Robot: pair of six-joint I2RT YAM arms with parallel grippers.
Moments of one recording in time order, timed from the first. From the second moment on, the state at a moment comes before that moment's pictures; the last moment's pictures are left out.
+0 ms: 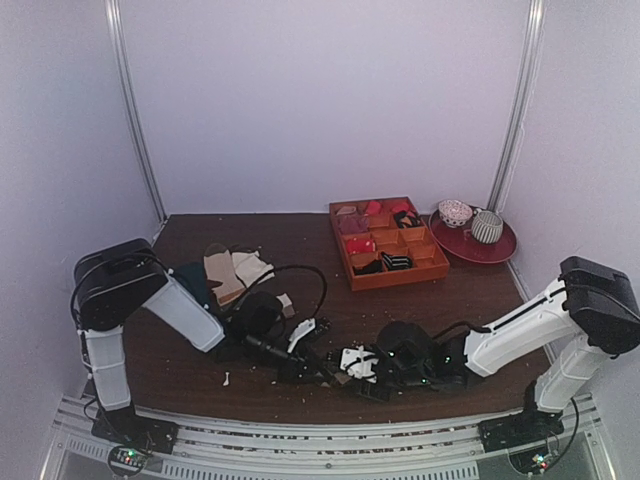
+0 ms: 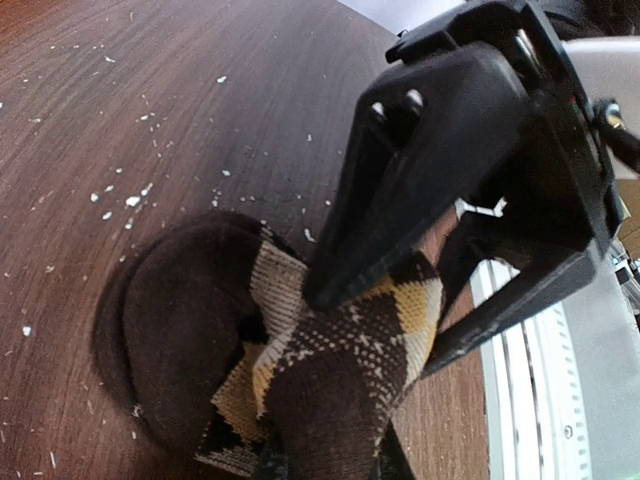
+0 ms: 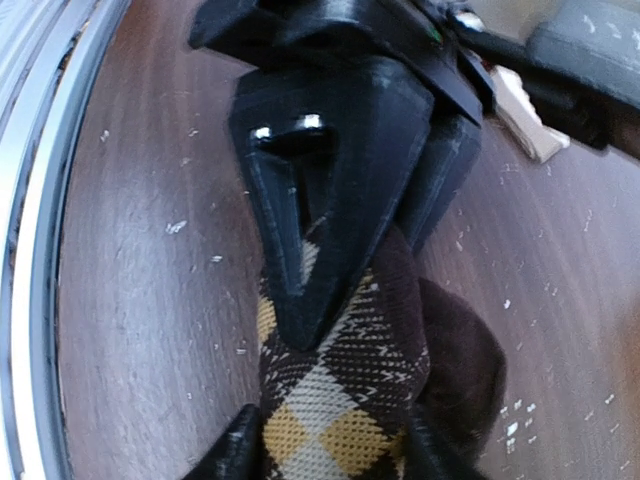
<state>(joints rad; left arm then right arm) -0.92 1.97 0.71 0.57 0.77 -0.10 1.17 1.62 0.58 0.35 0.02 -0.30</state>
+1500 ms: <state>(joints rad) -0.94 1.90 0.57 0.93 0.63 0.09 0.87 1.81 0.68 0.36 -0.67 0.13</state>
